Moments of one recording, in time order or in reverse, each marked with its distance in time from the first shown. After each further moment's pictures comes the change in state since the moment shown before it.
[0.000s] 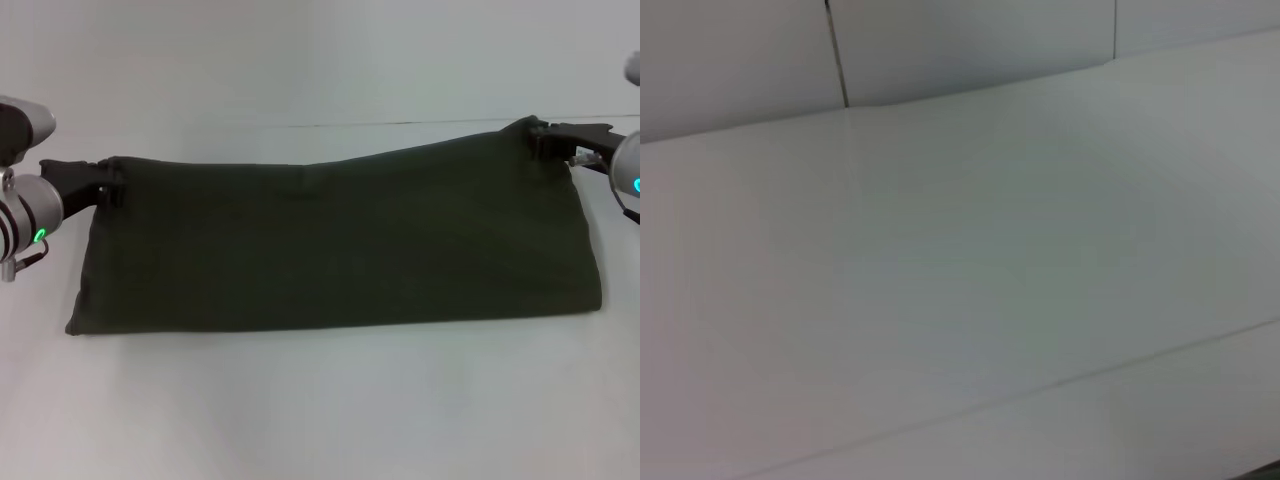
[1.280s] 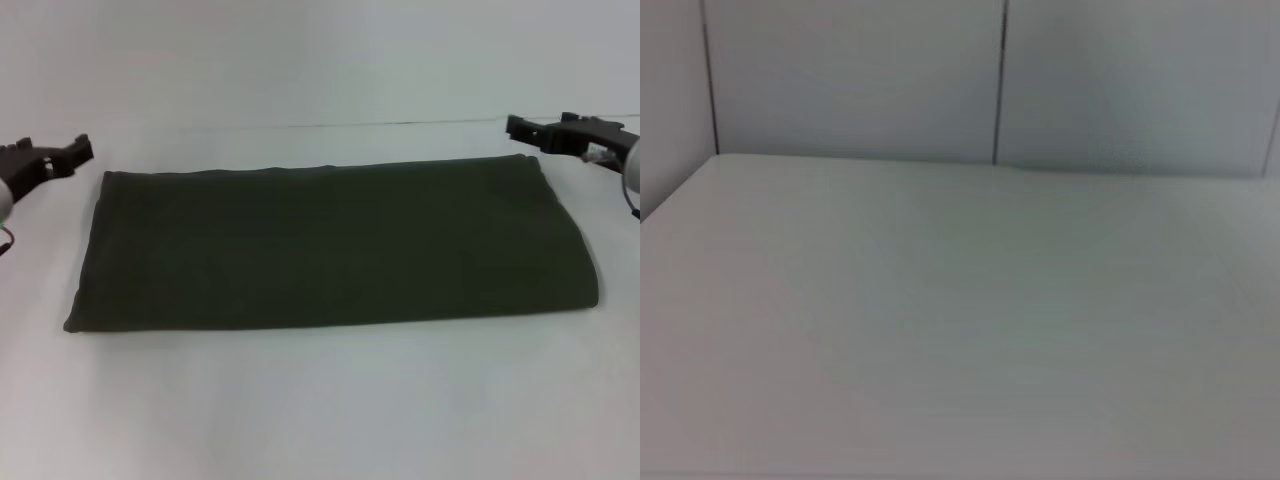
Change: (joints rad) left arm 0.065 0.005 -0.002 0.053 -0.267 0.013 -0.060; right arm -0.046 0.001 -0.019 -0.033 0.101 -0.069 0.001
